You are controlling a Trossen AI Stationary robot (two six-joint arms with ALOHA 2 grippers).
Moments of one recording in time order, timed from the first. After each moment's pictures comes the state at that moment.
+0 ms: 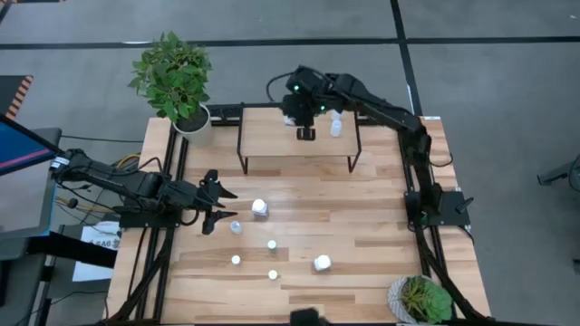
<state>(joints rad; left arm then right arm) -0.26 0.71 0.51 -0.33 -0.25 -0.22 -0.43 2.07 2.35 -1.22 0.10 -0.52</state>
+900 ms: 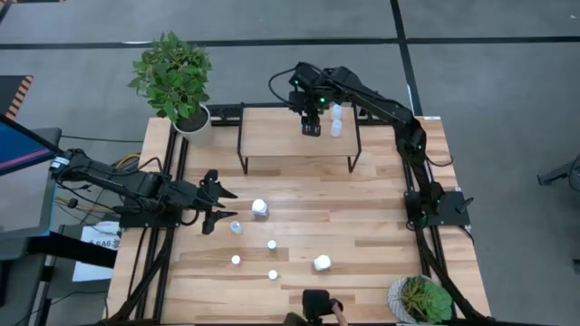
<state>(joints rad) -0.26 0.71 0.51 -0.33 -0.25 -0.22 -0.53 2.15 2.35 -1.30 0.05 -0.49</state>
